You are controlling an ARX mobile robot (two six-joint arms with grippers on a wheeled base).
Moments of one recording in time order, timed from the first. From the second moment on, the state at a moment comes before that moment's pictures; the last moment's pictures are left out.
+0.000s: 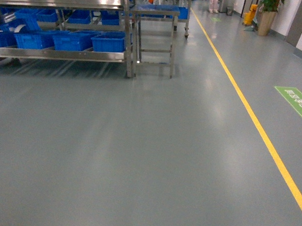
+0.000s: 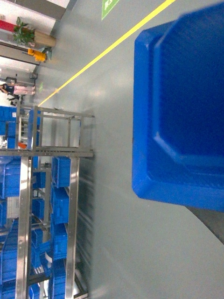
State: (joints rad) left arm 0.00 0.01 0.01 -0.01 0.00 0.00; right arm 0.00 0.00 0.01 -0.01 0.00 0.01
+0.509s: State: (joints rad) left arm 0.00 0.01 0.01 -0.01 0.00 0.00; right arm 0.00 0.00 0.01 -0.01 0.00 0.01
